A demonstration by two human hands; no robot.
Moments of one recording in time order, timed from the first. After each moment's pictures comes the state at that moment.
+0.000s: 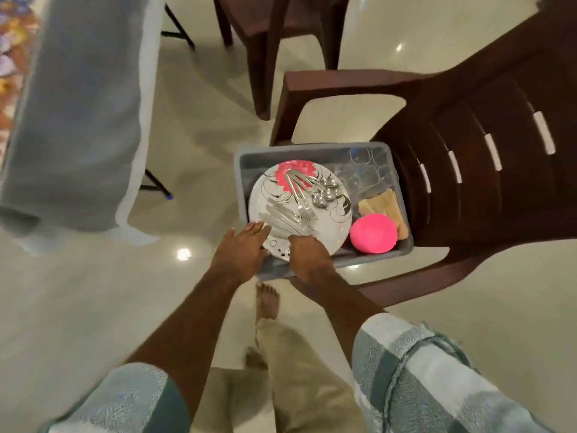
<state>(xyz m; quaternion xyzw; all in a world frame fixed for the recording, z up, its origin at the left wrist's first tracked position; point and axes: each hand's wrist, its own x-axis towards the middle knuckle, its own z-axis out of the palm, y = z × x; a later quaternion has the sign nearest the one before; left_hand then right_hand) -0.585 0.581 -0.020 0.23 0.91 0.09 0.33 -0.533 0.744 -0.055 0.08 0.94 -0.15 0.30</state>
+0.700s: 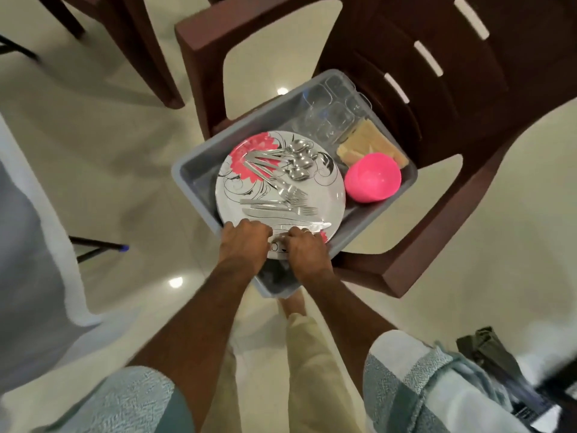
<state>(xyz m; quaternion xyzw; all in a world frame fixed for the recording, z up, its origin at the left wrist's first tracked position) -0.659 0.616 -0.119 0.43 0.85 -0.06 0.31 -0.542 0.698 -0.140 0.27 0.91 -0.14 0.26</state>
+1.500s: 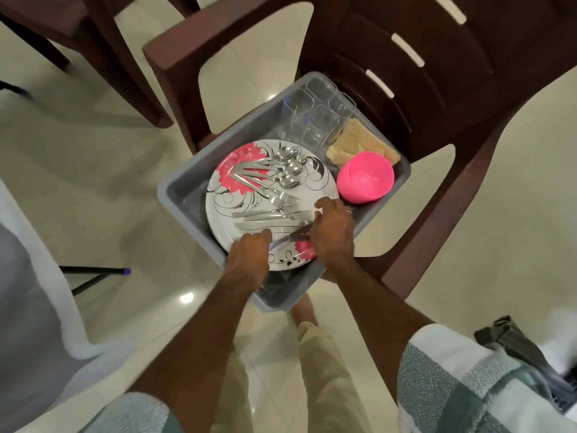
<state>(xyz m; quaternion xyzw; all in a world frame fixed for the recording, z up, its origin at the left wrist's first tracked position) -0.652 0.625 -0.139 0.44 0.83 -0.01 0.35 -0.537 0.759 -0.153 0.53 0.82 -0.22 -0.01</state>
